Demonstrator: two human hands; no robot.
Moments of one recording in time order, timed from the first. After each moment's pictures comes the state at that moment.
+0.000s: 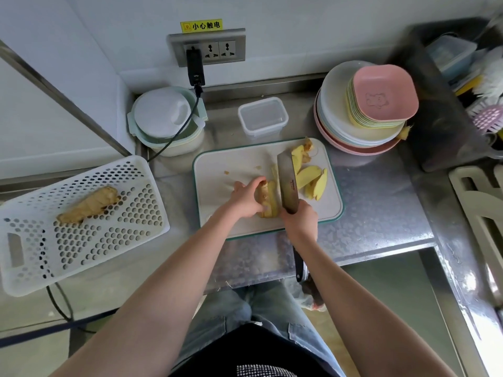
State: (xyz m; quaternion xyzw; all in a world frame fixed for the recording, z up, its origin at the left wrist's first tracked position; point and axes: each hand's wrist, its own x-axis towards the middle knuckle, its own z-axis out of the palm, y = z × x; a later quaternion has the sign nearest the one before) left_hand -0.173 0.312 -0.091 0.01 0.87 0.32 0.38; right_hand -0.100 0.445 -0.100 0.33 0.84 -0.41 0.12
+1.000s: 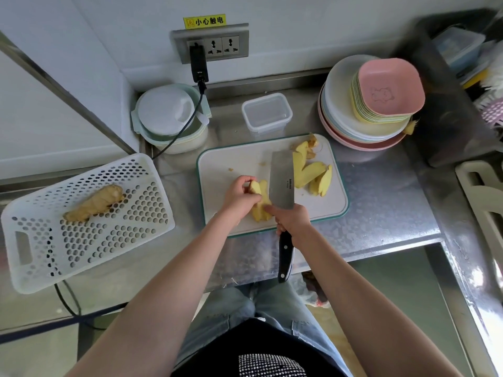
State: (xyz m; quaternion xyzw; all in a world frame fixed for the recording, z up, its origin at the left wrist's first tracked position) left_hand -0.160 0.298 -0.100 -0.16 0.75 0.59 0.24; right_hand -0.106 0.422 -0.083 0.42 0.62 -0.62 0.22
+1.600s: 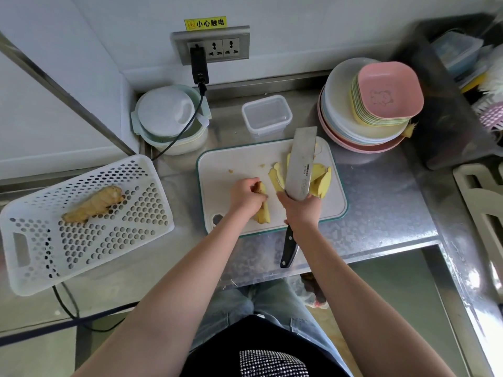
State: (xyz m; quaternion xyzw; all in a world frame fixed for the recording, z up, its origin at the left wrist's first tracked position) left_hand -0.165 0.316 -0.092 -0.15 0.82 0.49 0.25; right_hand -0.115 0.423 -0.059 0.43 0.71 -0.55 0.05
